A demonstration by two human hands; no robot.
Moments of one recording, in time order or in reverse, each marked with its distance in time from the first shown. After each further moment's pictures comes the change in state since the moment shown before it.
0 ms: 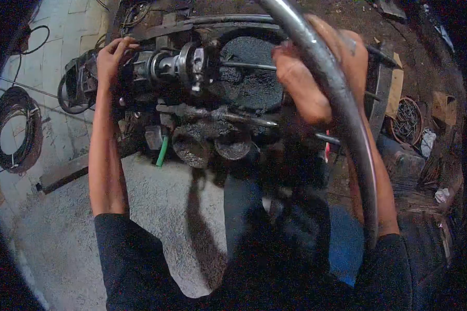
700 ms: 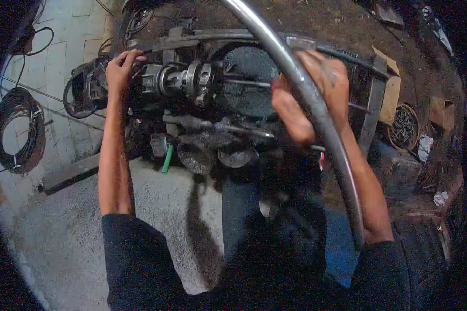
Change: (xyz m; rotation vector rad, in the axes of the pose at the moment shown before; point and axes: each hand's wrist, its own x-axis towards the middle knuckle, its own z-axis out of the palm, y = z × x) left_hand 0.011 -0.012 -0.004 -0.015 0.043 0.004; right_hand 0.004 -0.024 -0.013 -0.015 -0.012 -0.242
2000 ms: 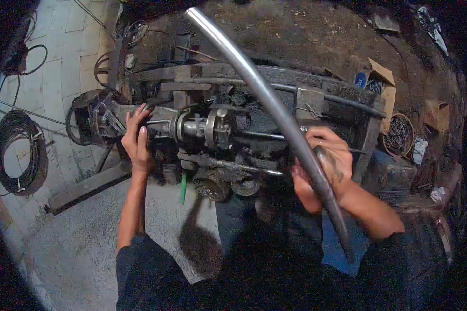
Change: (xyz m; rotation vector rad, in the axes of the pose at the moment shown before) left_hand -0.061 0.025 -0.001 0.161 0.047 0.361; right_hand 0.011 -0.007 -0.012 0.250 -0.141 -0.005
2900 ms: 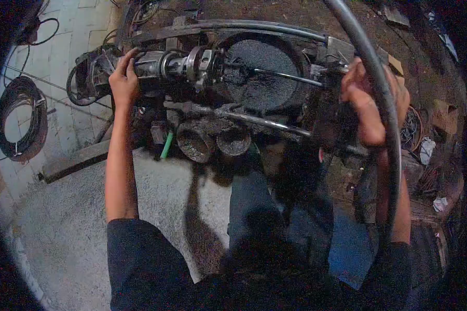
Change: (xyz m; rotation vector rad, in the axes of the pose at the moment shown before) left_hand -0.014 -0.009 0.015 0.175 0.183 -0.084; right_hand -0.046 -0.031 -0.063 -0.434 0.058 0.312
